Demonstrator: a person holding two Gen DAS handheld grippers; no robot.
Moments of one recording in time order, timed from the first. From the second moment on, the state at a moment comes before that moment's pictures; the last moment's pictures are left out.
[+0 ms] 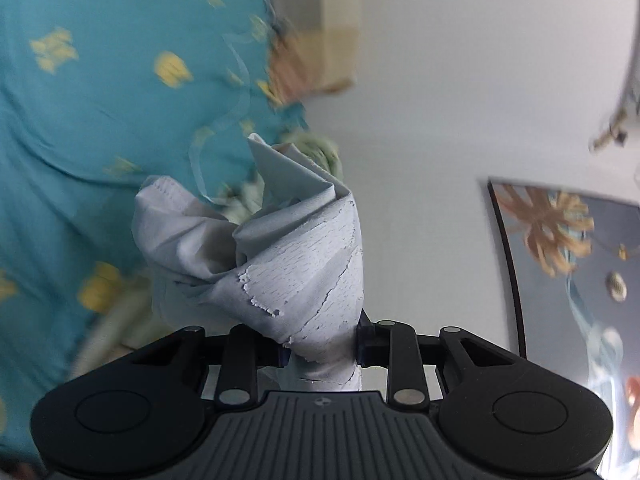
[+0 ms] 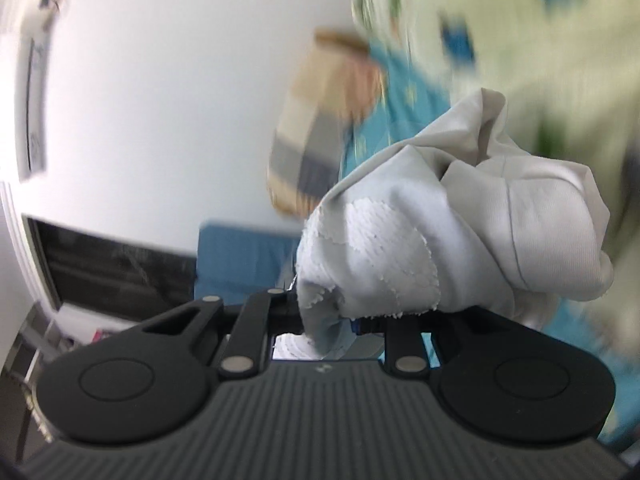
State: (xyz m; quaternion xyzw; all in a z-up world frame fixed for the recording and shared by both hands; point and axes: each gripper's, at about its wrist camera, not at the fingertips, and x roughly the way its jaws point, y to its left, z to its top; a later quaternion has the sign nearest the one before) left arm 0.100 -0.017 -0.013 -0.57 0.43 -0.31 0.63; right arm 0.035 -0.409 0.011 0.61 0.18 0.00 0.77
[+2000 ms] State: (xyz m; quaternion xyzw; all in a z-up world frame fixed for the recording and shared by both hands) left arm -0.204 -0.028 0.103 0.02 0.14 -0.40 0.91; right arm -0.195 -0.300 0.092 0.10 0.11 -0.23 0.96
